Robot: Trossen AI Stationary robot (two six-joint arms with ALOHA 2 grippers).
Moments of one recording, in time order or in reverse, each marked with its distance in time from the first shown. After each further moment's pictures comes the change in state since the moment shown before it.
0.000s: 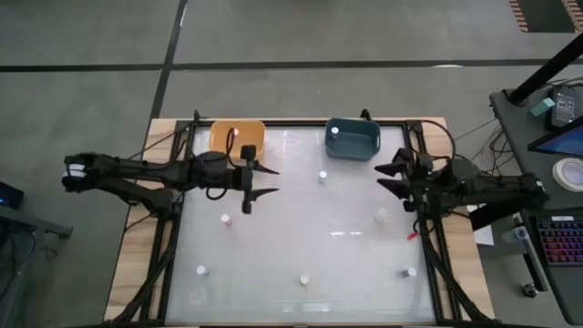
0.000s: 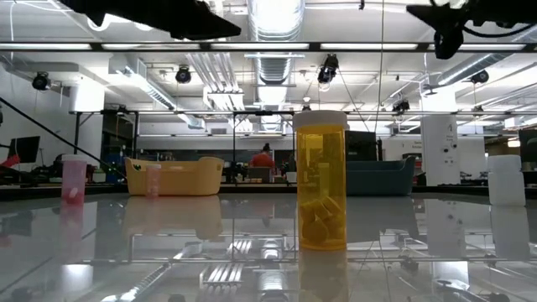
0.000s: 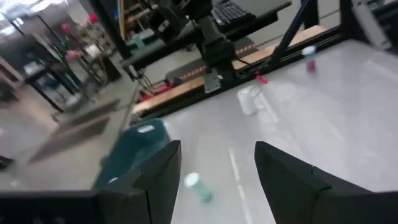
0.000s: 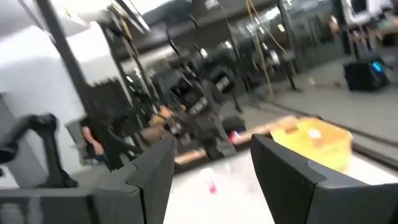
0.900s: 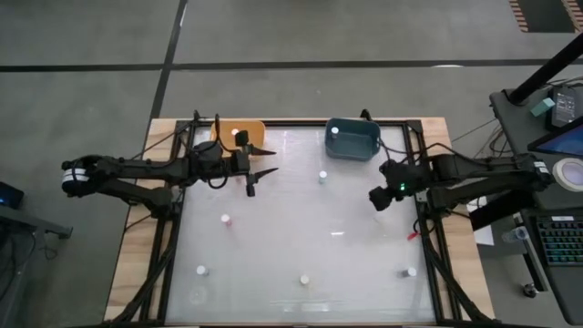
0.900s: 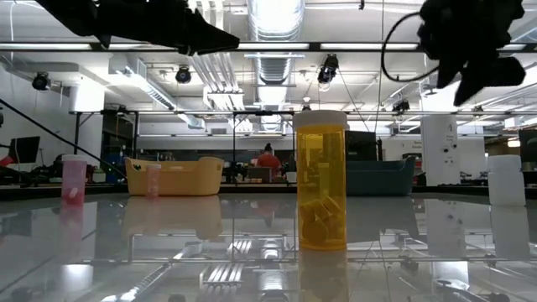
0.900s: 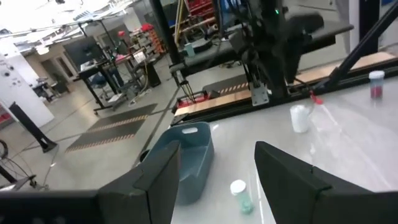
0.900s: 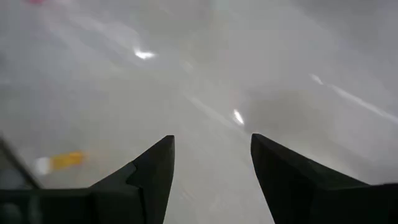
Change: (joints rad) left arm 0.139 -0.001 -0.100 0.238 -0.001 -0.083; right arm 0.027 0.549 0.483 -1.121 -0.059 0.748
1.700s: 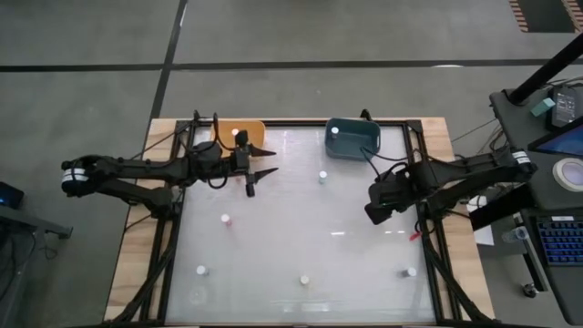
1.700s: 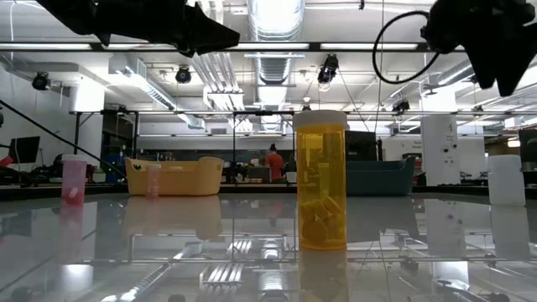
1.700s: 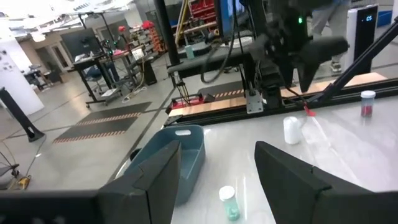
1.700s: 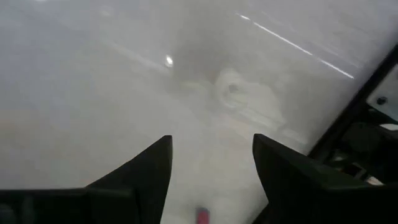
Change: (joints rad) left arm -0.008 -0.006 0.004 0.003 0.000 -0.089; right arm 0.150 0.284 0.231 -0.354 -0.057 0.182
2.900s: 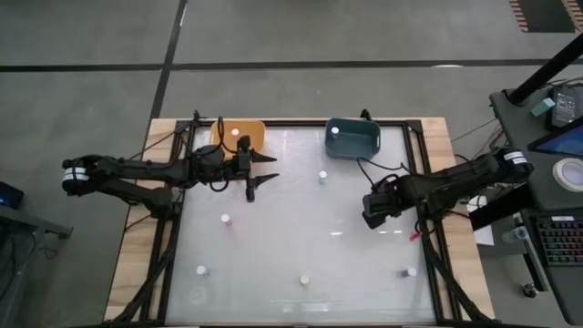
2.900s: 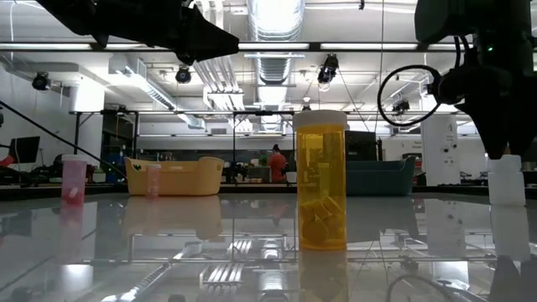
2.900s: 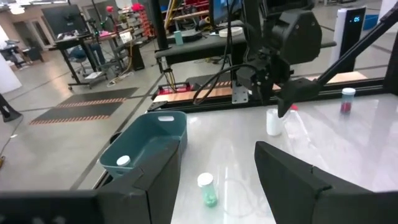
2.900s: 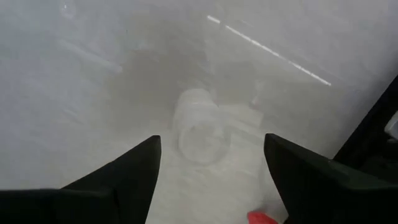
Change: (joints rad) left arm -0.028 0.009 -0.007 -0.044 0.000 -0.086; right arm -0.009 0.048 -0.291 0.239 0.062 -0.008
